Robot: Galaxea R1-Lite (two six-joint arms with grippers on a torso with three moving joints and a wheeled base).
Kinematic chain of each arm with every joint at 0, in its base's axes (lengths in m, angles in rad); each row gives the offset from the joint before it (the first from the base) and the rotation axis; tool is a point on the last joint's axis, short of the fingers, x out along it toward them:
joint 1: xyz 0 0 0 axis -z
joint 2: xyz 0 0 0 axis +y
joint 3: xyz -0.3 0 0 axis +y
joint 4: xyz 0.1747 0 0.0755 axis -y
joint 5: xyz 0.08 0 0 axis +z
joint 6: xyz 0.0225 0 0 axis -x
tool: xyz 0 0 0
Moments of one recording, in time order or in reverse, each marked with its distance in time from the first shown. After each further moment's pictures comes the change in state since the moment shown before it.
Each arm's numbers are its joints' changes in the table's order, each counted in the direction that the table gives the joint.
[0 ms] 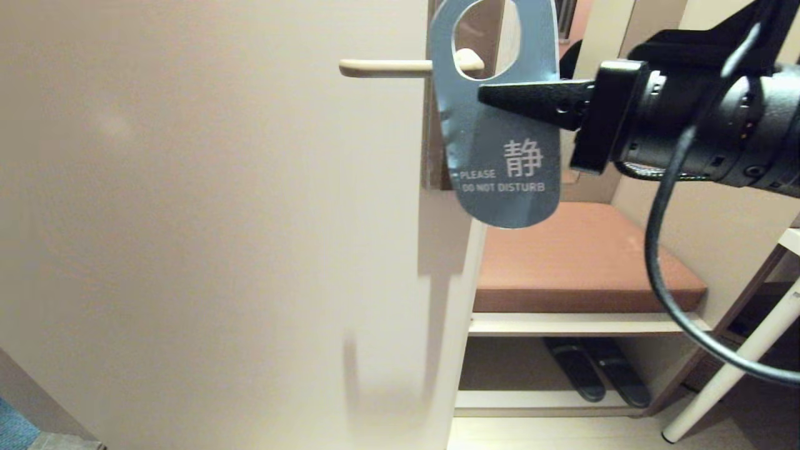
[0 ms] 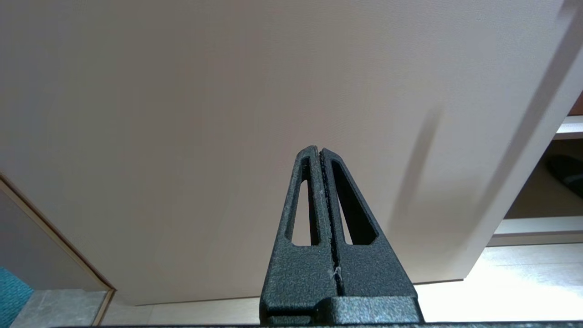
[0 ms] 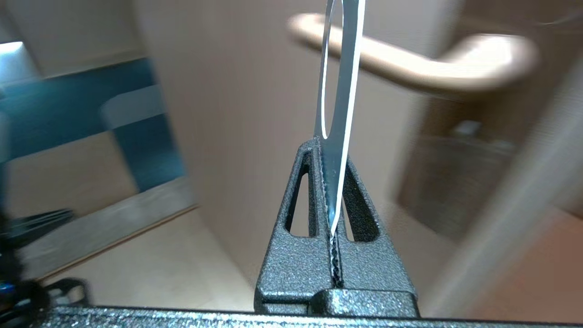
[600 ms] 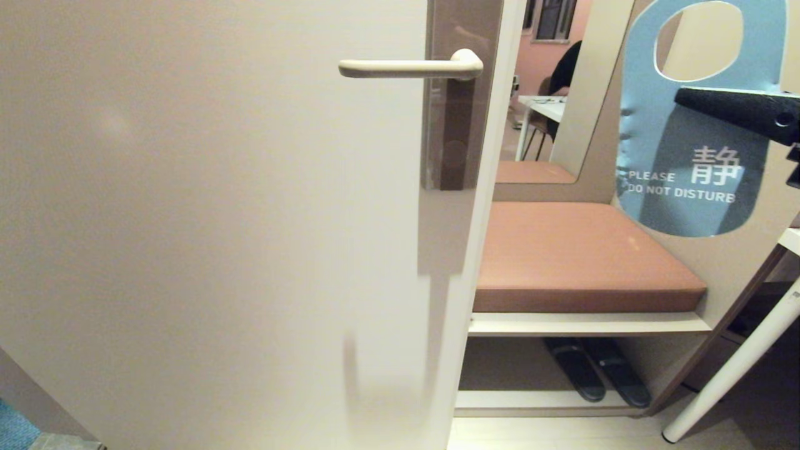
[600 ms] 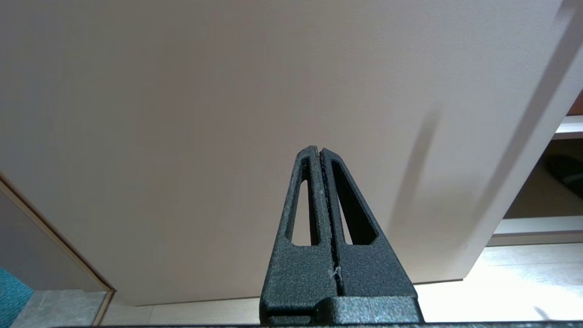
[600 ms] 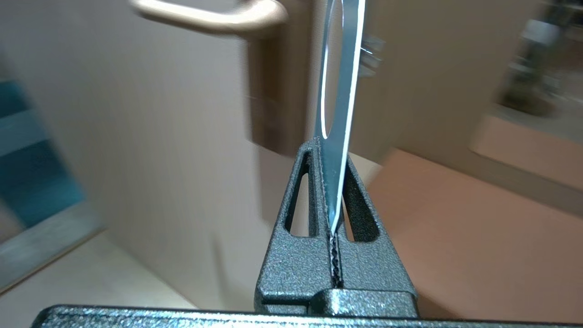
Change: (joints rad) left arm 0.000 0.000 0.000 0.000 0.000 0.000; right arm 0.275 -0.313 0.247 -0.044 -0.048 0.029
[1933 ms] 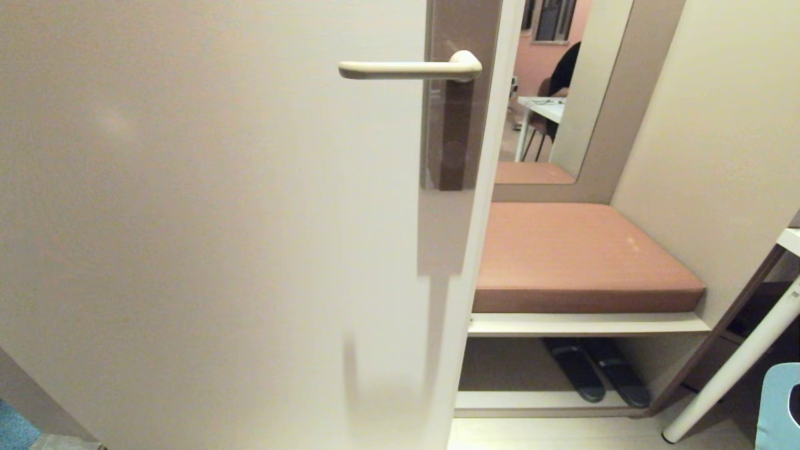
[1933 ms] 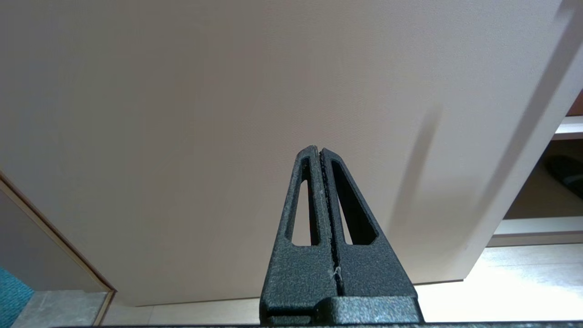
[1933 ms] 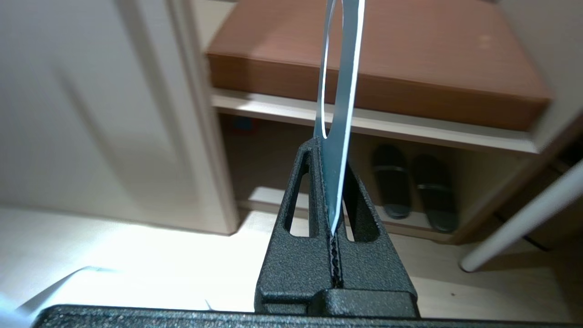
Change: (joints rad) left arm 0.000 0.000 0.000 0.000 0.000 0.000; right arm 0.394 -0.873 0.929 -0.157 -0.049 0.028
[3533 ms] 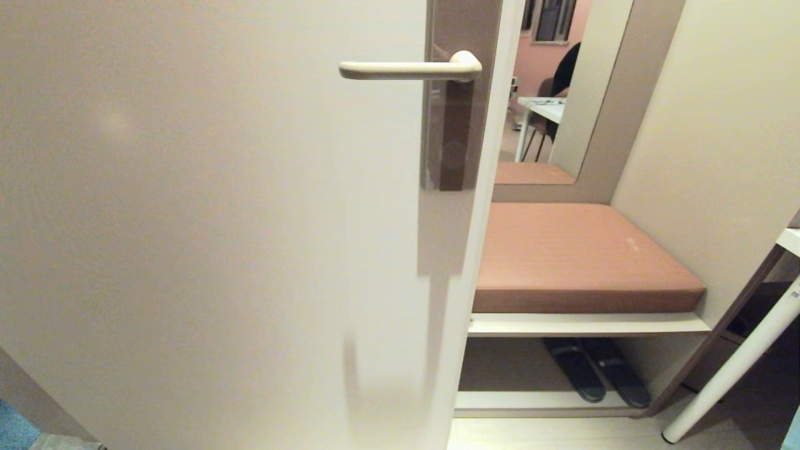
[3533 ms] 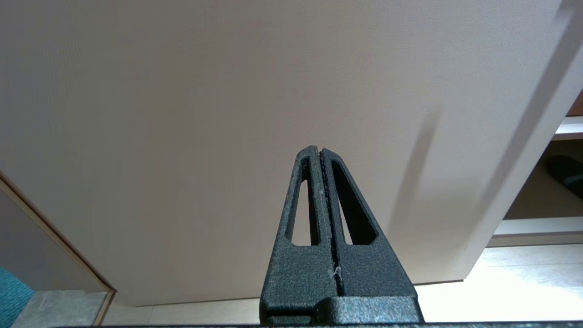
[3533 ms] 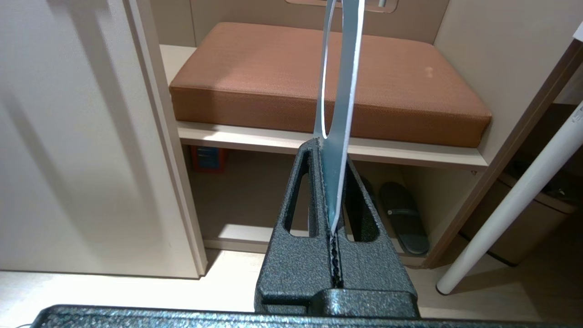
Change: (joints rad) left arm 0.000 0.000 0.000 0.000 0.000 0.000; right arm 0.032 -0.300 0.115 -0.025 -0.066 0.011
